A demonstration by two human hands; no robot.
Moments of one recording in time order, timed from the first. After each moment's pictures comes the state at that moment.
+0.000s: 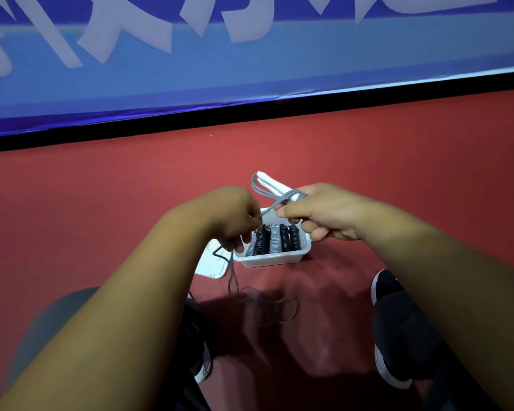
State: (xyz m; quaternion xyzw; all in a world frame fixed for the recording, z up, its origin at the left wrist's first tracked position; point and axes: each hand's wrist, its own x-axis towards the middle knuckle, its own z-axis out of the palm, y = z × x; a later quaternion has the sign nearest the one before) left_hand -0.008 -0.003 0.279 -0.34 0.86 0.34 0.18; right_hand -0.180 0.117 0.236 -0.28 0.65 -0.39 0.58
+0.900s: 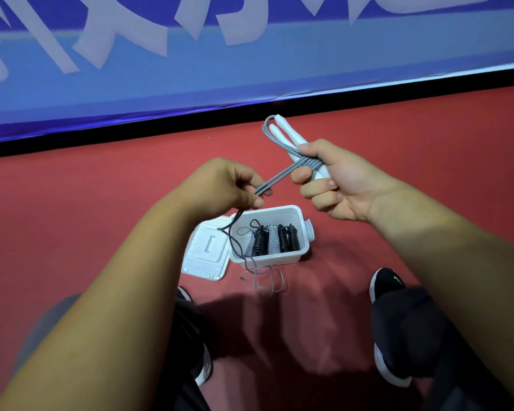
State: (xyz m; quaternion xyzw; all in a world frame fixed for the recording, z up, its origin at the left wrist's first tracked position) left_hand -0.009 -0.025 0.295 -0.30 0.85 0.44 -0.03; right_hand -0.205 0.122 0.284 -0.16 0.47 -0.56 0.66
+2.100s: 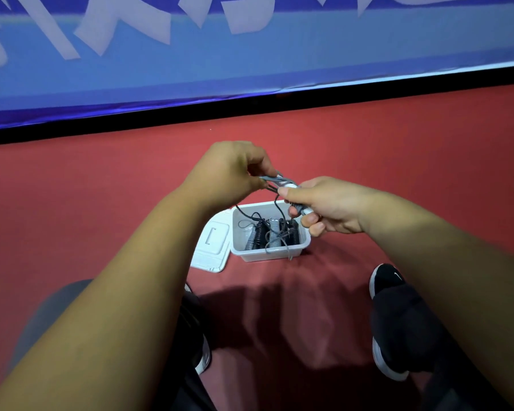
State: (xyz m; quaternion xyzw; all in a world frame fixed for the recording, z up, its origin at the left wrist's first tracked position) left_hand -0.016 -0.020 0.291 -0.23 0.93 0.24 -0.13; right_hand -0.182 0.119 0.238 -0.23 0.63 -0.40 0.62
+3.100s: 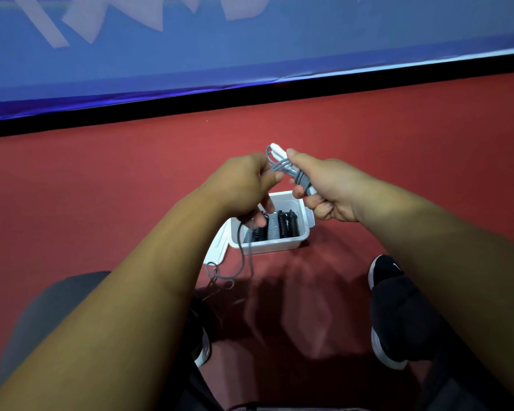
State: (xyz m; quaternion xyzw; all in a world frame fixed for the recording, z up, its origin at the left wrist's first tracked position) left_hand -0.025 0.012 0.280 -0.36 0.81 0.46 0.01; right_hand -0.182 0.110 0.242 -0.15 0.70 -0.45 0.54
